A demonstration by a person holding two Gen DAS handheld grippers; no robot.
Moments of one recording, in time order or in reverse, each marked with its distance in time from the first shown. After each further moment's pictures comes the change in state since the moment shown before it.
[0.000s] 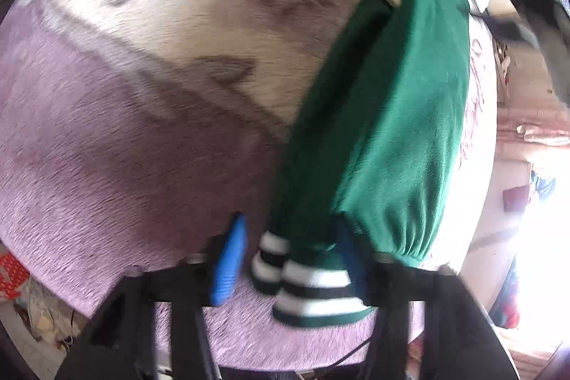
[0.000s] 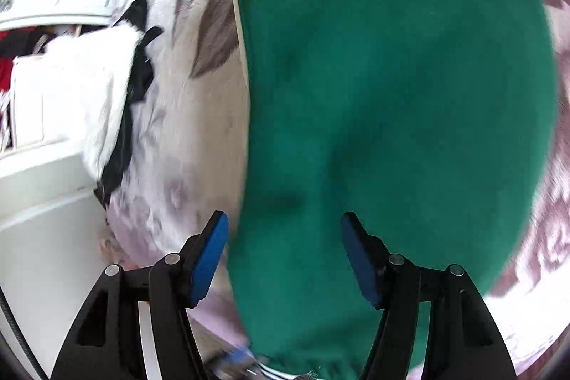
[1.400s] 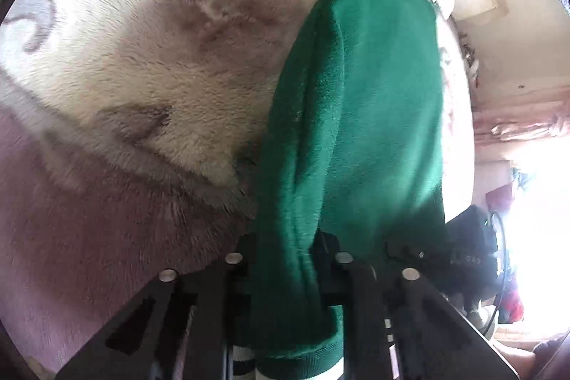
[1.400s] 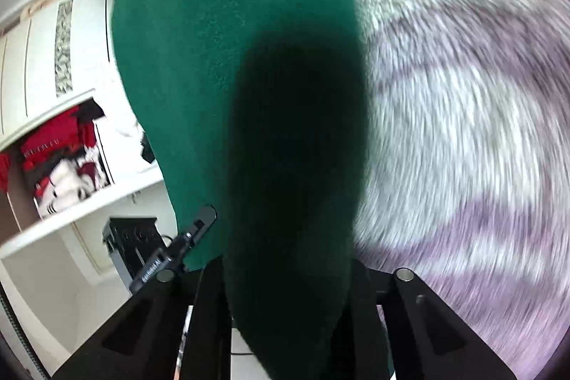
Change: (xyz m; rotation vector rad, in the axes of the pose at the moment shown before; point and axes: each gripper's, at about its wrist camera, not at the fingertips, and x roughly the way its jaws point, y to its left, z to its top) left arm 0.025 -0.029 0.017 0.096 -0.135 -0.116; right arm 0.138 -0.200 -0.314 0.357 -0.088 0.606
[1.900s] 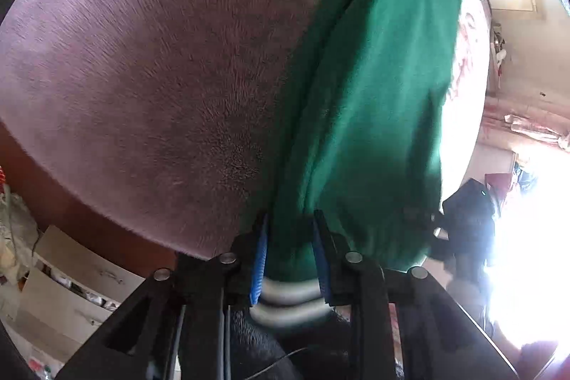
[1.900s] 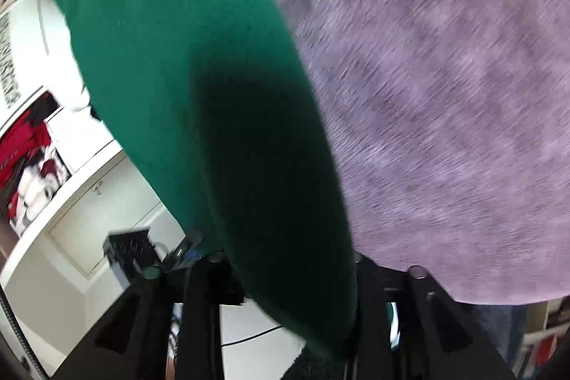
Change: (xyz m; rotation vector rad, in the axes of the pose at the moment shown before) left arm -0.059 0.008 -0.128 -0.195 0.240 0.056; right arm -0.085 -0.061 -0.118 0.195 0.196 -0.236
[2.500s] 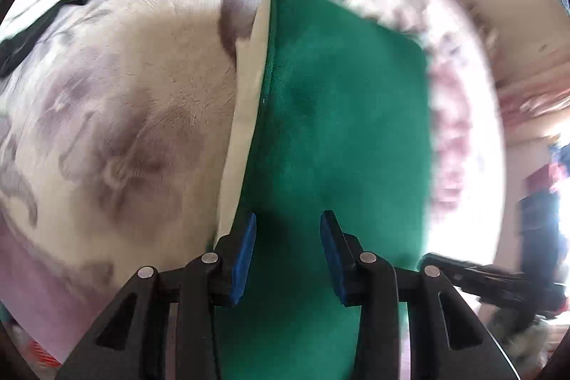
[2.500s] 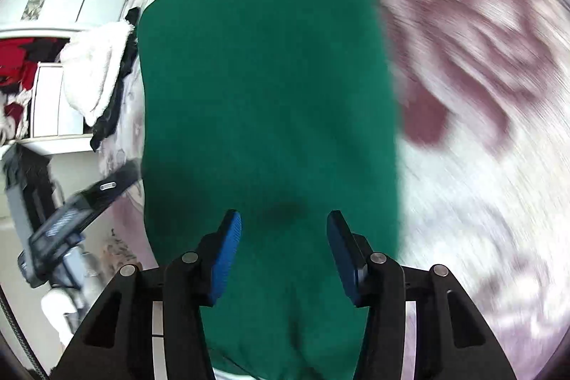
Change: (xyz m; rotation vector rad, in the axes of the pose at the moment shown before) left arm 0.029 -0.168 0.241 0.330 -0.232 0.245; right arm -0.086 0.221 0.160 -0.466 -0.344 -0.294
